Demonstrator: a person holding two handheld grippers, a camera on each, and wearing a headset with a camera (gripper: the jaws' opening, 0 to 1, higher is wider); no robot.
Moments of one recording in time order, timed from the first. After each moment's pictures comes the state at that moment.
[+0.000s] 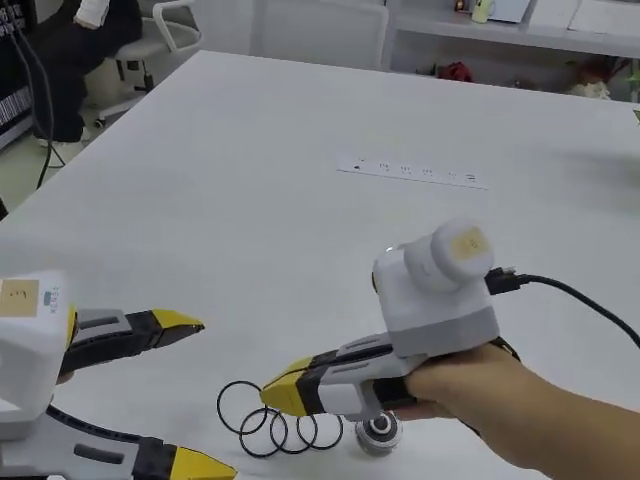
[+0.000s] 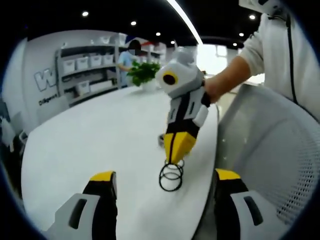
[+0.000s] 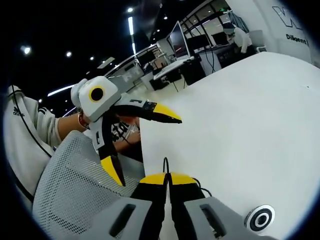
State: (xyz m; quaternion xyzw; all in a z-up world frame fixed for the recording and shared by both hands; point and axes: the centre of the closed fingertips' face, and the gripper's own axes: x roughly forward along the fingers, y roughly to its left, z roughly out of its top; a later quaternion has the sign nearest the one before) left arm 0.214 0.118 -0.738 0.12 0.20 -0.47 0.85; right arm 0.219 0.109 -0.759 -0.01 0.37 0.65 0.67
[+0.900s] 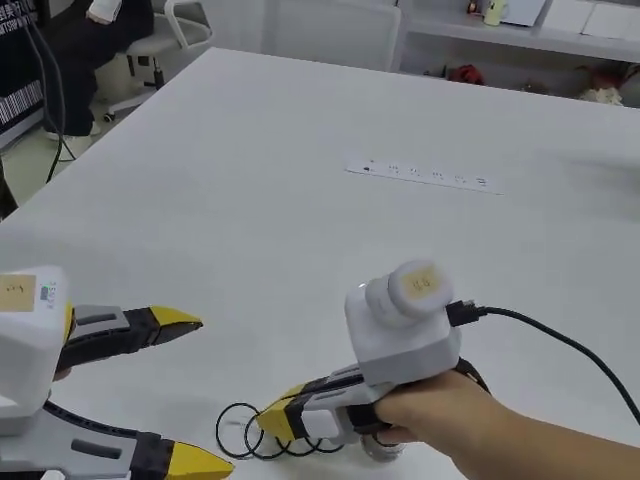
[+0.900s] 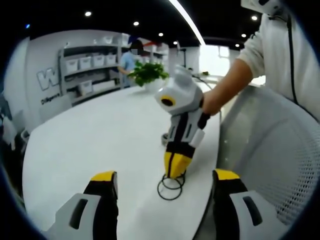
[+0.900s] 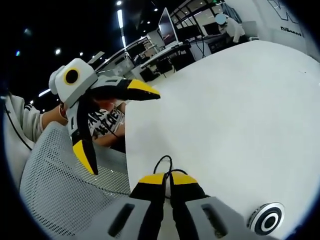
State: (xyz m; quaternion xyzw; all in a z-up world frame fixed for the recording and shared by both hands) left arm 0.219 0.125 -0.736 0.11 0.20 -0.46 0.86; right arm 0.228 0.109 -0.801 -0.04 0.40 0.62 0.67
